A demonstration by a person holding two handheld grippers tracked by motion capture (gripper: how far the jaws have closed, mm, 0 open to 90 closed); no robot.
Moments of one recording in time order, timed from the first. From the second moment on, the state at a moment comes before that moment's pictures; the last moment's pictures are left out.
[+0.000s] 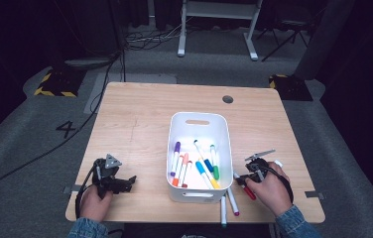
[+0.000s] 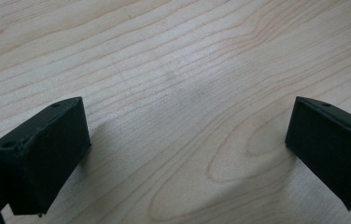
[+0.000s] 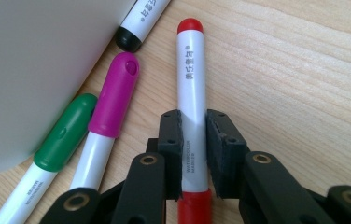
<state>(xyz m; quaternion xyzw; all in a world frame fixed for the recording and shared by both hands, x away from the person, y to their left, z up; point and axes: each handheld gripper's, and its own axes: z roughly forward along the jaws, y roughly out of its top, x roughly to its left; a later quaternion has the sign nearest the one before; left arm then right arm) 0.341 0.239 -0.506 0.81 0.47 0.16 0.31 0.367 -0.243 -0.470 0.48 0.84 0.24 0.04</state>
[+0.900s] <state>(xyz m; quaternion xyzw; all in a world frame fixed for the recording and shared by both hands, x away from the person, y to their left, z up) 0.341 0.239 -0.505 0.81 0.47 0.17 0.31 0.365 -0.255 -0.433 0.49 0.82 0.30 0.03</state>
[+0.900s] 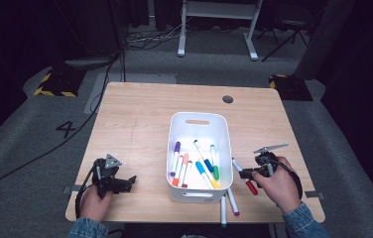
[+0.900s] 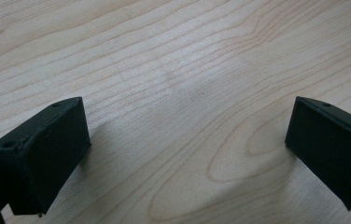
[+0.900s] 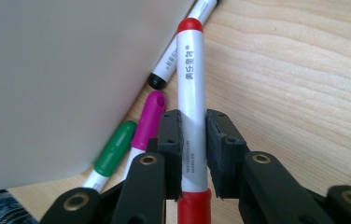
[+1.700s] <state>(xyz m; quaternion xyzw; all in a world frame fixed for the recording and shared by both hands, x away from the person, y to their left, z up) 0.341 0.239 -0.505 0.81 0.47 0.17 0.31 0.349 -0.262 -0.373 0.47 0.80 0.38 0.02</state>
